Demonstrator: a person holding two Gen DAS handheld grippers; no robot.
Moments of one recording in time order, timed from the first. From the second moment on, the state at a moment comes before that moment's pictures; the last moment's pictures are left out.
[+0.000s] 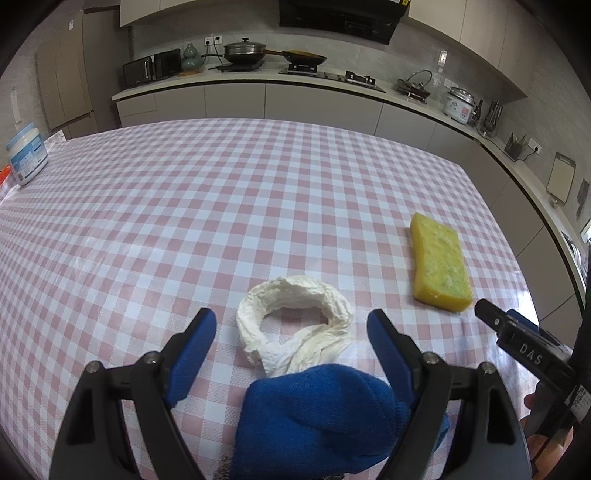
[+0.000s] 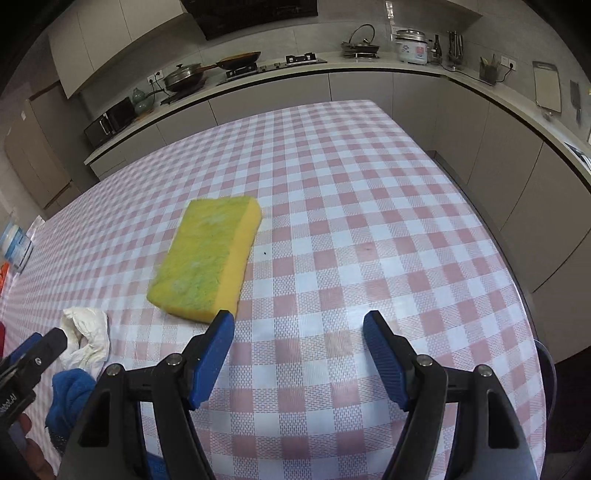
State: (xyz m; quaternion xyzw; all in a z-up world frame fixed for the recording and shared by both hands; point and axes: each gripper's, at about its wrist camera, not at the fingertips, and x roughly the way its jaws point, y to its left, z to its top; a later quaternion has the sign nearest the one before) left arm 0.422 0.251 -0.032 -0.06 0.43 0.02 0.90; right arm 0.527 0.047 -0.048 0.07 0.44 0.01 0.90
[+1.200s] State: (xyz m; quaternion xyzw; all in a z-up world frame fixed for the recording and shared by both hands) left arm 0.472 0.241 -0.058 -0.07 0.47 0.03 0.88; right arm 0.579 0.098 -0.056 0.06 0.46 0.07 0.88
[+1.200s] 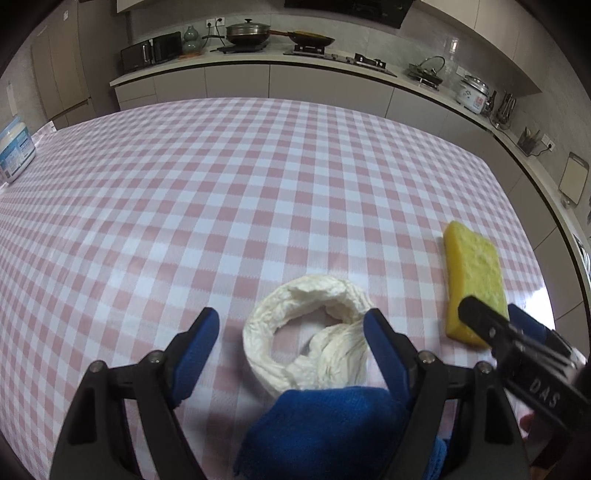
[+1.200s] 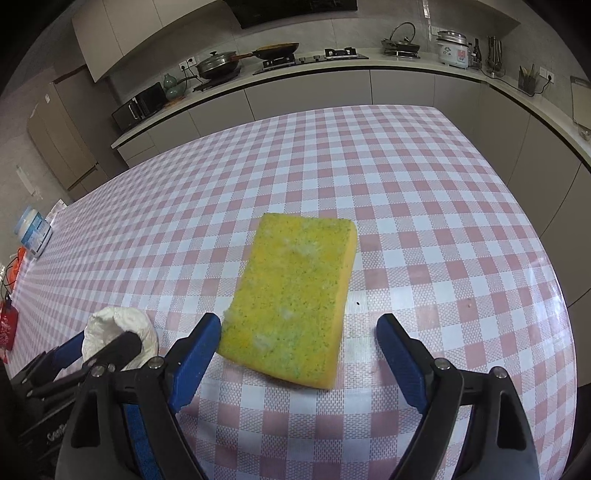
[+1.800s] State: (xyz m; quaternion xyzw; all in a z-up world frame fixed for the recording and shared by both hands) left arm 0.487 0.227 -0.052 -0.08 0.45 -0.01 0.89; right arm 0.599 0.114 -0.057 0.02 0.45 0.07 0.89
